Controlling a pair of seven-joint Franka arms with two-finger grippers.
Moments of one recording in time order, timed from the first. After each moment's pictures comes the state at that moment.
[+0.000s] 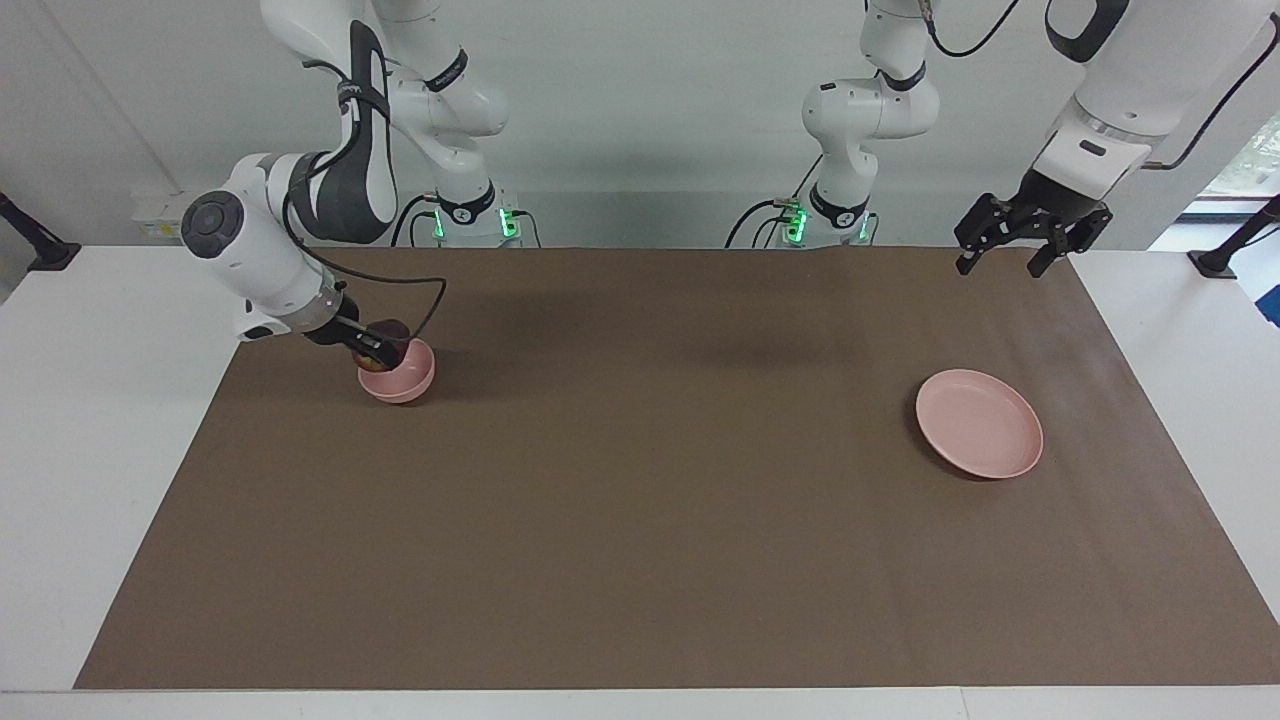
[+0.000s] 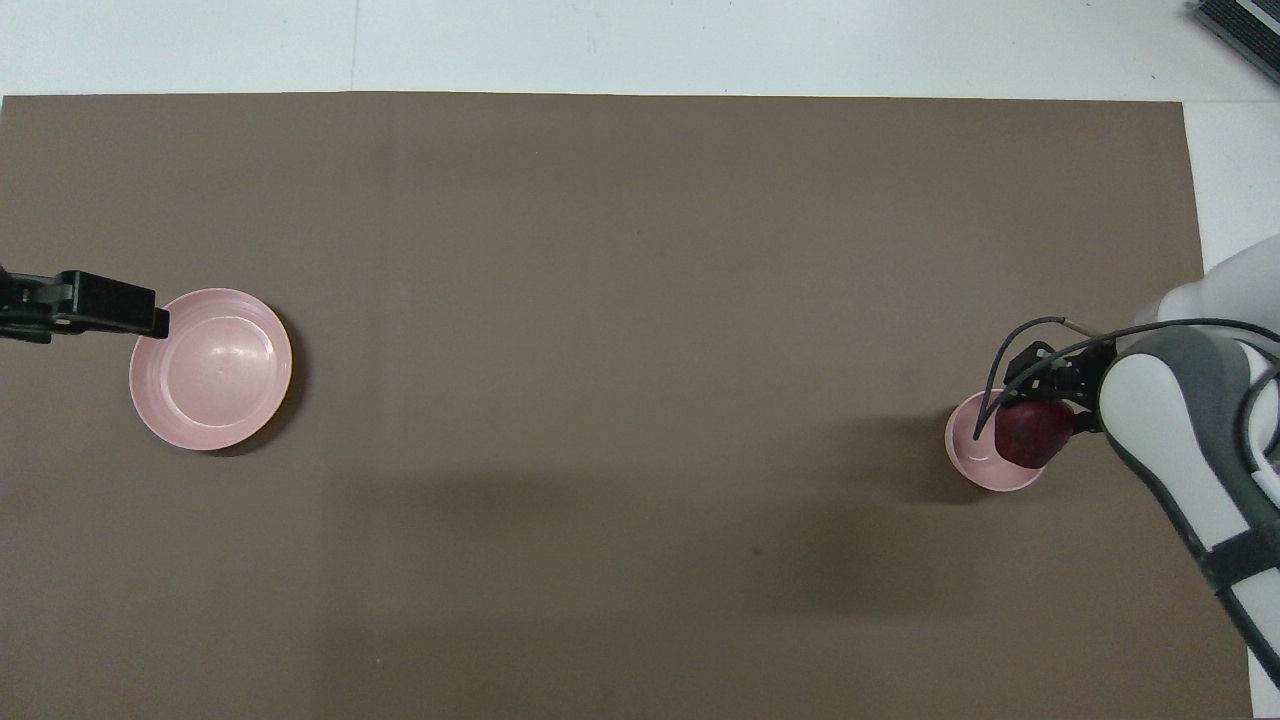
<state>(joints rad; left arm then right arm) -0.01 -0.01 -0.04 -1.53 -0.08 1.56 -0.02 -0.19 0.09 0.06 -2.06 0.07 1.93 0.36</state>
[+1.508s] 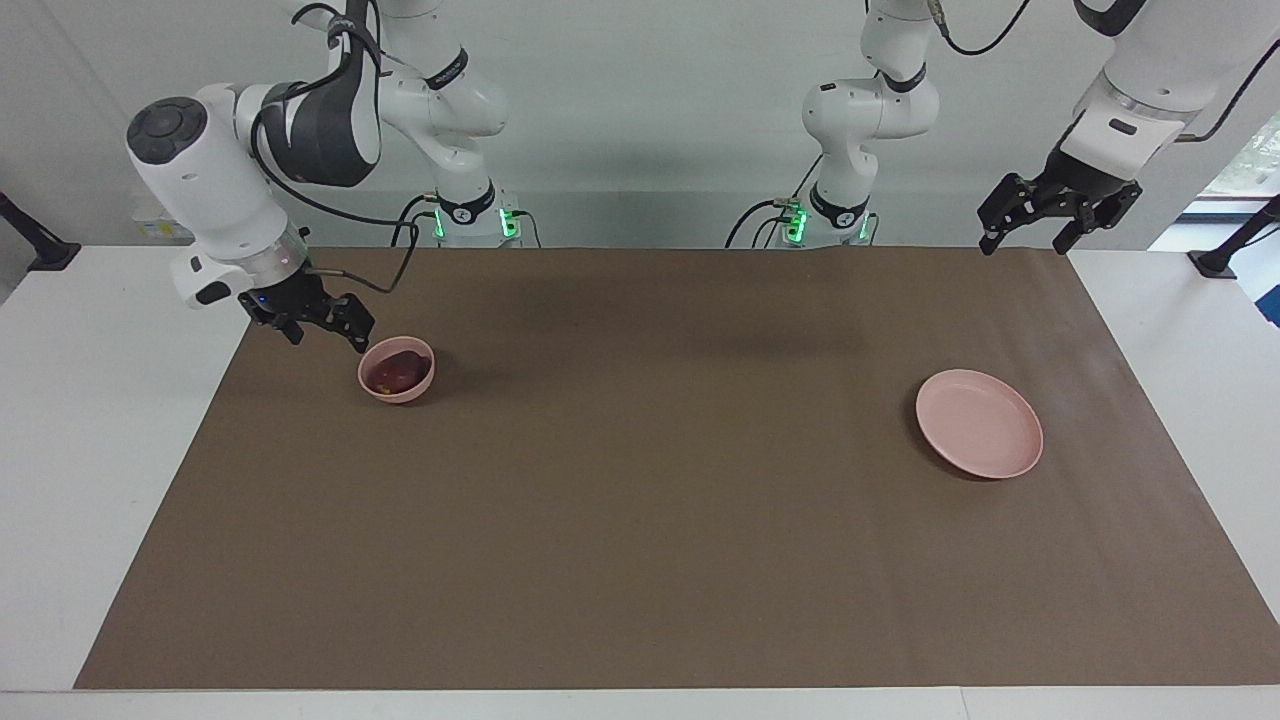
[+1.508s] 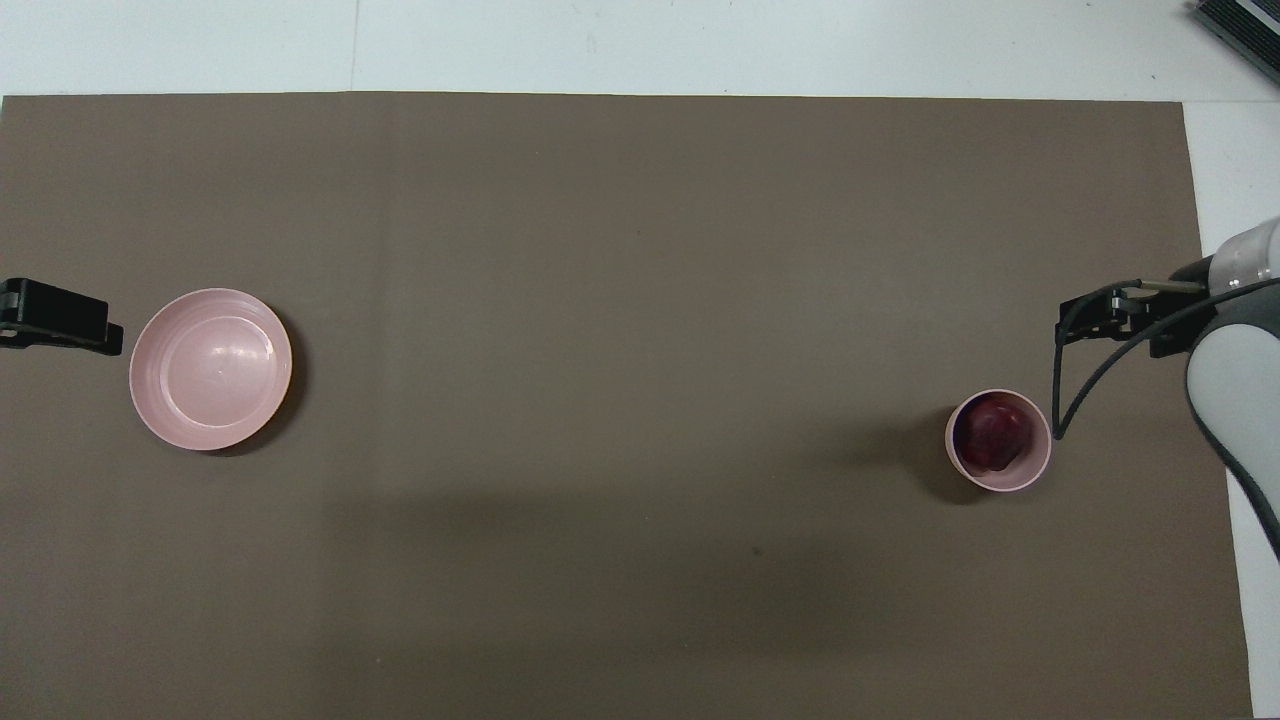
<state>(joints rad) 0.00 -0.01 -0.04 -1.48 -0.04 1.44 -0.03 -0.16 0.05 0.08 -1.76 0.00 1.79 0.03</state>
